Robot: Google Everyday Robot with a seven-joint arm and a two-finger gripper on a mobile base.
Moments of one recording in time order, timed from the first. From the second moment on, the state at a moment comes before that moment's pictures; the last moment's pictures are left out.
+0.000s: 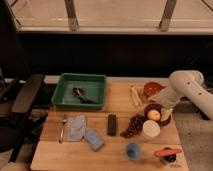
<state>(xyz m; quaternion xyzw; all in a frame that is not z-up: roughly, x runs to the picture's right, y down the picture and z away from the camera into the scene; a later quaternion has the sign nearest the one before) 0.295 0.121 0.784 -0.28 -0.14 -0.13 0.94</state>
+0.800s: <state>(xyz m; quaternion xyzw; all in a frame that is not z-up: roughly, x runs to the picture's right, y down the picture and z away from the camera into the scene) 0.309 0.141 0.811 -0.31 -0.15 -0.10 0.93</state>
